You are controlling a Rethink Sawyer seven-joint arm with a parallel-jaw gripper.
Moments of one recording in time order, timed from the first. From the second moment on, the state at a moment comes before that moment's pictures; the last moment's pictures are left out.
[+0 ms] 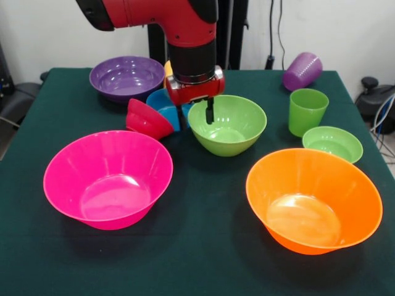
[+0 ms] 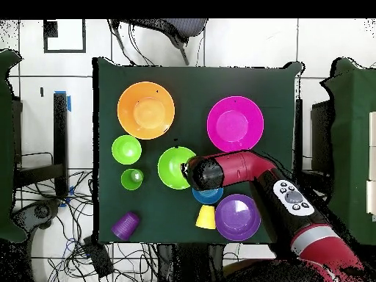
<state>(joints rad) -0.65 -0.54 0.45 1.79 -0.64 0.51 1.66</state>
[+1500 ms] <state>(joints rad) -0.61 -0.60 0.44 1.68 -0.73 0.40 1.66</state>
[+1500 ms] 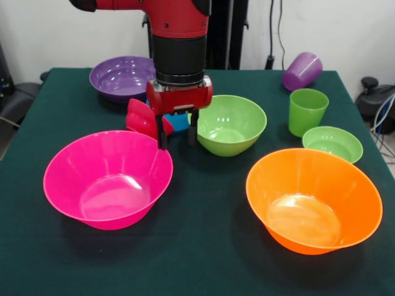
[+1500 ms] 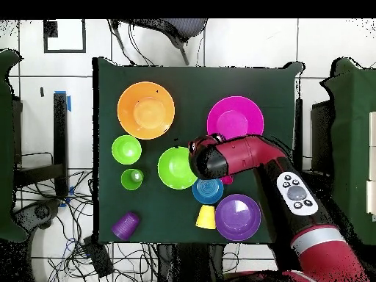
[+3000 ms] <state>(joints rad) -0.59 -0.56 0.42 1.62 -0.73 0.30 1.66</state>
